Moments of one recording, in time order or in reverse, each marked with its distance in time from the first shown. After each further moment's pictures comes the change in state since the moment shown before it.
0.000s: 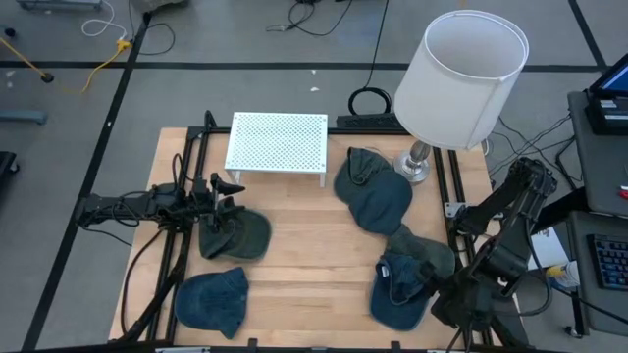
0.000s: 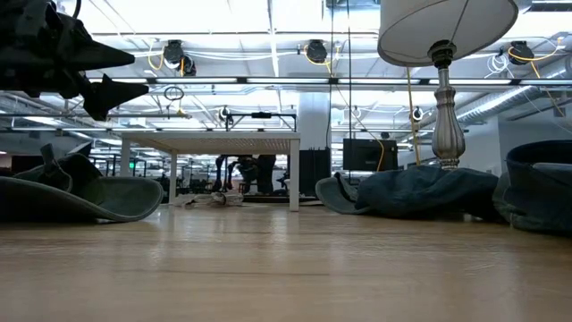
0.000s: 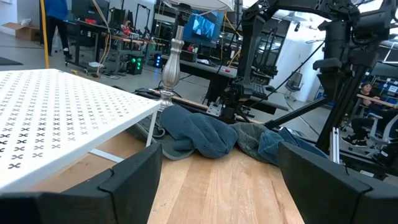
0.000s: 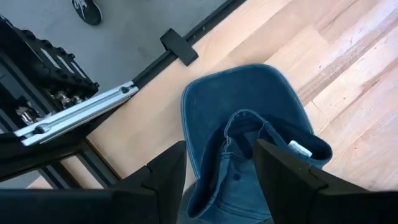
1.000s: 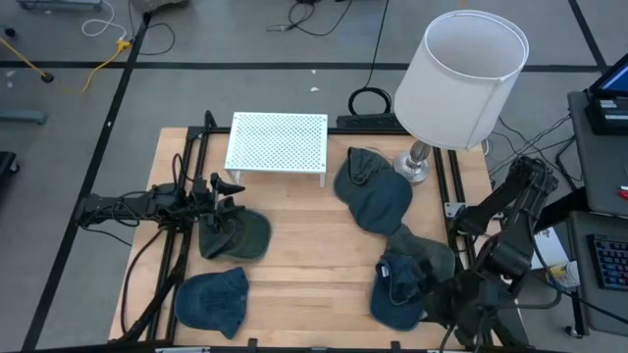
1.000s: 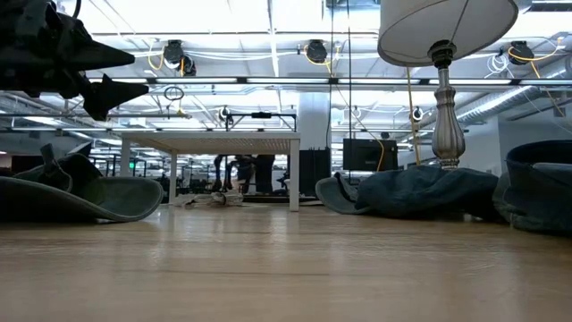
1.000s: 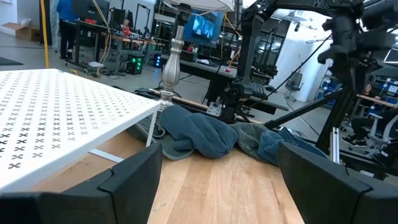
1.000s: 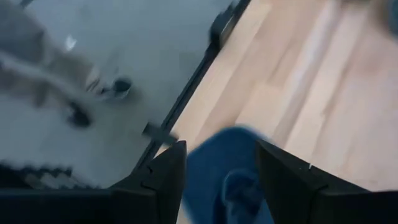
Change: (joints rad) left arm 0.000 0.000 0.000 0.000 0.000 0.000; right arm 0.002 -0.024 0.026 0.182 0.156 0.287
